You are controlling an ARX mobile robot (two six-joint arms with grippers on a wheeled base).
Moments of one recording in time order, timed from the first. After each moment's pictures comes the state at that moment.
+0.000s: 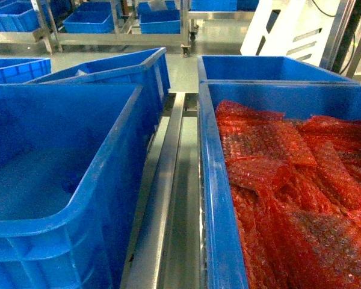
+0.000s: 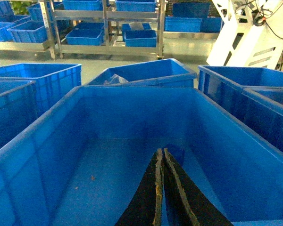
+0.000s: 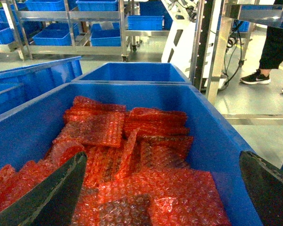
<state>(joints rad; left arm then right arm) 0.00 0.18 0.01 0.18 0.00 -0.01 0.00 0.00 0.01 -0.01 0.00 0.00</state>
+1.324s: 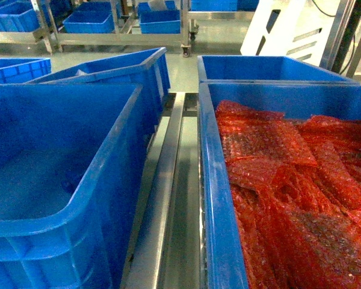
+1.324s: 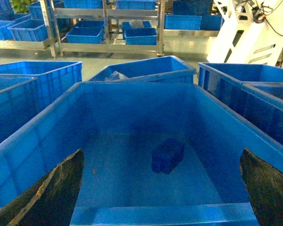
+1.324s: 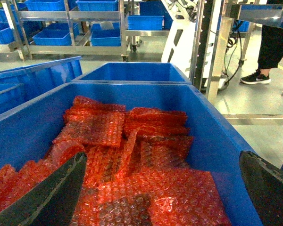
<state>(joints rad) 0.00 0.01 0.01 0.00 0.00 -0.01 0.00 0.00 0.01 -0.01 0.00 0.00</state>
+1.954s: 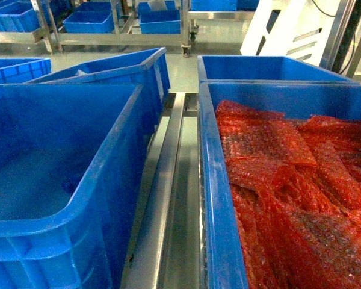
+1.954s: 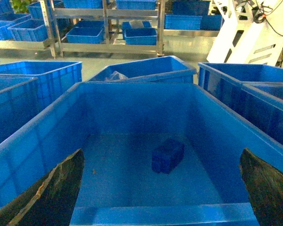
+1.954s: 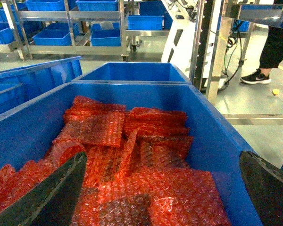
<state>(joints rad) 0.00 0.01 0.01 0.00 0.00 -0.01 0.00 0.00 0.01 -0.01 0.00 0.00</state>
